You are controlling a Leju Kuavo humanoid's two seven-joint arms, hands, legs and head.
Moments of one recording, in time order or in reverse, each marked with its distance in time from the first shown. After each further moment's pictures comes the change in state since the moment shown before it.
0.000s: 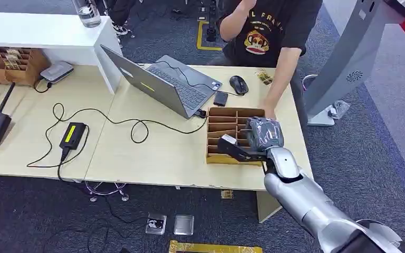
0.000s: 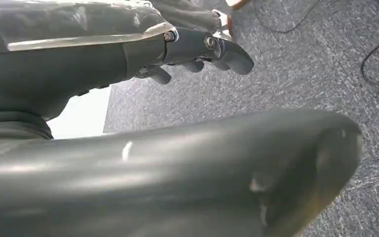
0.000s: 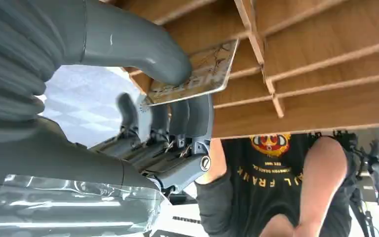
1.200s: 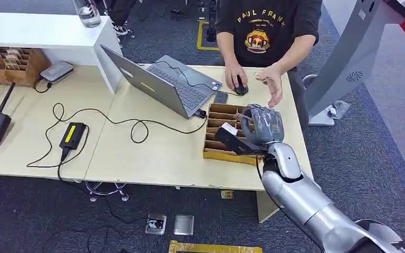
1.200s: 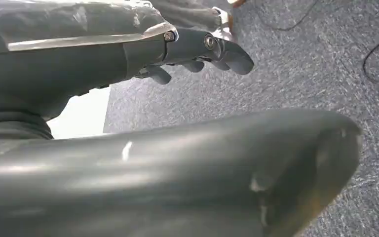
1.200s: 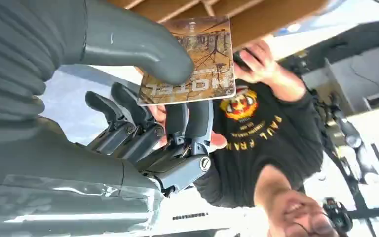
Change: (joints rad) left arm 0.005 0.005 0.000 0.000 0.011 -0.005 -0.013; right arm 0.050 -0.035 -0.059 -0.265 -0.064 -0.077 0.002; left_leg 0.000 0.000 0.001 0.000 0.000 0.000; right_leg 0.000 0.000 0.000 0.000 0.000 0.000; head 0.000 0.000
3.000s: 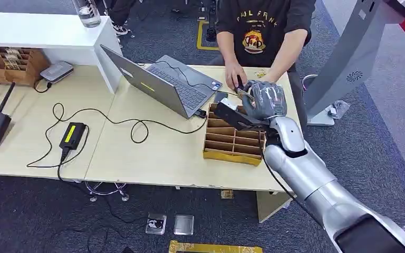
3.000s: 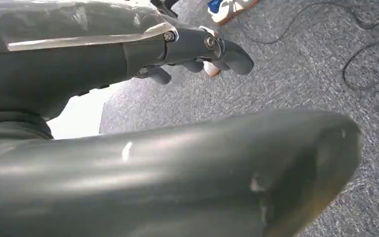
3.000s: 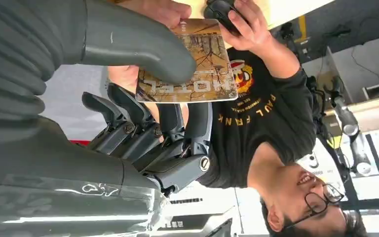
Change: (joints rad) left arm -0.020 0.001 -0.048 0.000 -0.057 -0.018 0.021; right arm -0.163 0.042 -0.024 0.104 0.016 0.110 -0.014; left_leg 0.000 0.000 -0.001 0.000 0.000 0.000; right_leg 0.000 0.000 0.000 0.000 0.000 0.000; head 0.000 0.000
